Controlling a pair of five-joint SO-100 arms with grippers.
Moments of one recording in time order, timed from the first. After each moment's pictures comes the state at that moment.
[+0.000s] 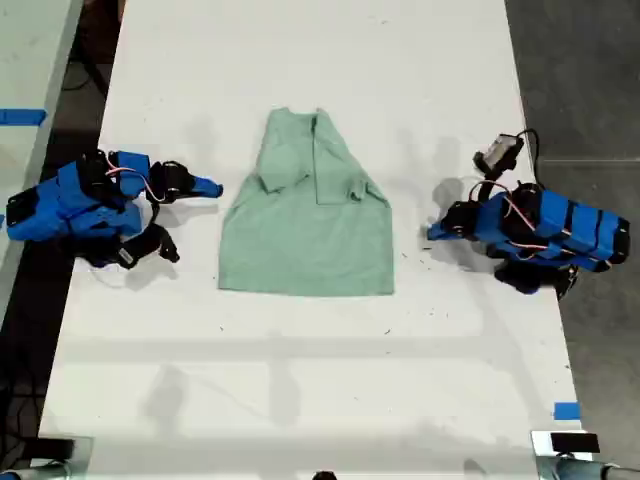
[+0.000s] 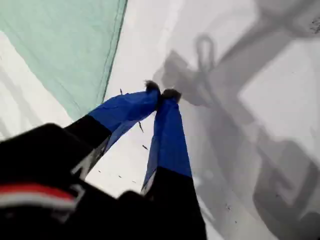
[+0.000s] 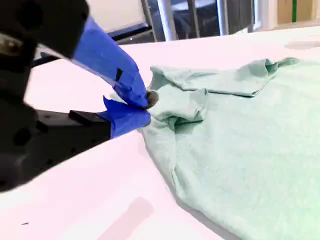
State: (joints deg) arm 0 -26.0 206.2 181.7 58.4 15.6; arm 1 19.8 200.3 175.2 80.7 -7.6
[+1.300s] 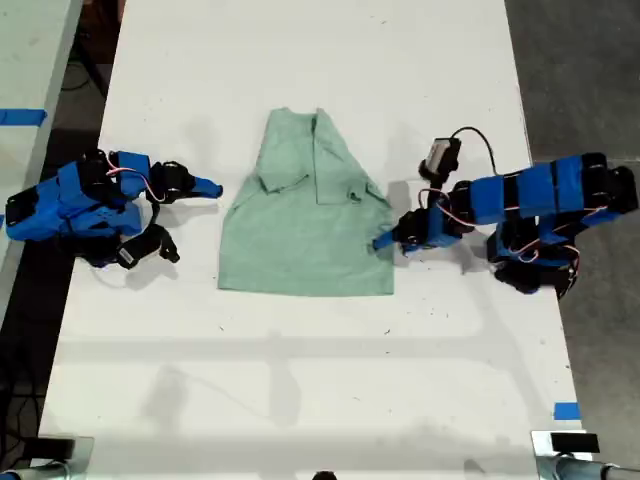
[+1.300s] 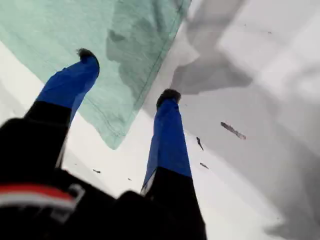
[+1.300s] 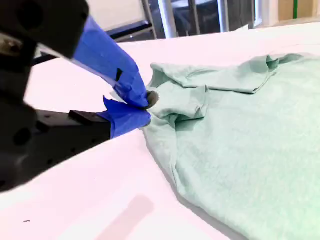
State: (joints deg) arm 0 -26.1 206.2 182.3 58.4 15.6; arm 1 8.3 122.4 138.2 50.4 -1.4
